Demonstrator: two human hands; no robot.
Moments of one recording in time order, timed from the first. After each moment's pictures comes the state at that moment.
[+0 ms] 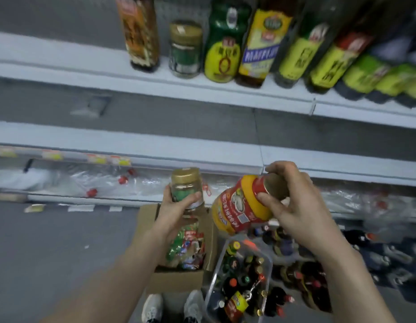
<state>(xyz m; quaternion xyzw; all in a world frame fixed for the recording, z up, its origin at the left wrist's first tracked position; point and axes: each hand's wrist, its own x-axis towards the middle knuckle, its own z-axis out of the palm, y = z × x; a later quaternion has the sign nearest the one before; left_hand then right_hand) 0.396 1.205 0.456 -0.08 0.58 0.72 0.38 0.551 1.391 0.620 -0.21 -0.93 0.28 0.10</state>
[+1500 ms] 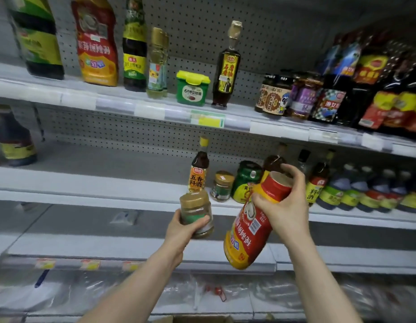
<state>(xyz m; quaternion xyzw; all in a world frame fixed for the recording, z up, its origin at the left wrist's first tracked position) 0.250 1.111 0.678 0.08 0.60 0.75 0.26 0.398 1.259 0.802 -0.20 -0.76 0.44 0.44</state>
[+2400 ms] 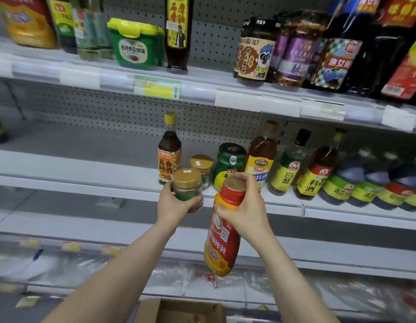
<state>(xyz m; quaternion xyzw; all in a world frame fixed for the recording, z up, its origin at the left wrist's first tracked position) 0.223 1.251 0.648 0.08 0.77 0.63 0.06 0.365 1.378 0.719 -0.17 -0.84 0.46 0.25</state>
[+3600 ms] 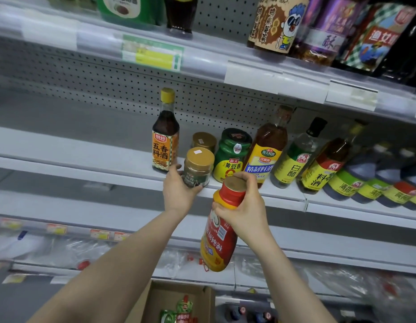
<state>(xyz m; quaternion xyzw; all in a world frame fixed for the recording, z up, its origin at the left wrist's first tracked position) 0.196 1.294 0.620 0.10 0.83 0.55 0.00 0.351 1.388 0.691 -0.19 -0.84 0.45 0.22</state>
